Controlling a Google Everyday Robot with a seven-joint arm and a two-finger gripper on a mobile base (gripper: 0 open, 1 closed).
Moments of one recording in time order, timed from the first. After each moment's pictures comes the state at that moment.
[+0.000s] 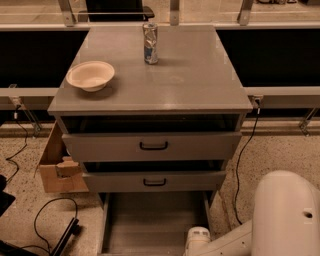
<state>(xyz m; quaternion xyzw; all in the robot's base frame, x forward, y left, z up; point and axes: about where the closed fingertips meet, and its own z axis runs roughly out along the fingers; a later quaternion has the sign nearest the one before) 0.342 -0.122 0.181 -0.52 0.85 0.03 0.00</state>
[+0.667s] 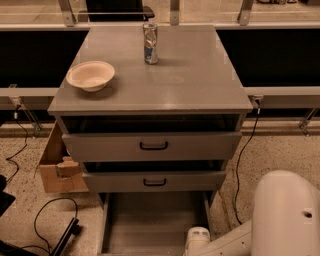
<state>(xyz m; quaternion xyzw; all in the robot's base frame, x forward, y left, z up) 0.343 -0.122 0.181 -0.52 0.85 0.03 0.00</state>
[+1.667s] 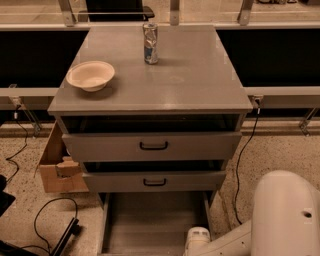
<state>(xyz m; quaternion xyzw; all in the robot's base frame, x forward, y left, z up) 0.343 -0.122 0.181 -0.52 0.85 0.03 0.00</state>
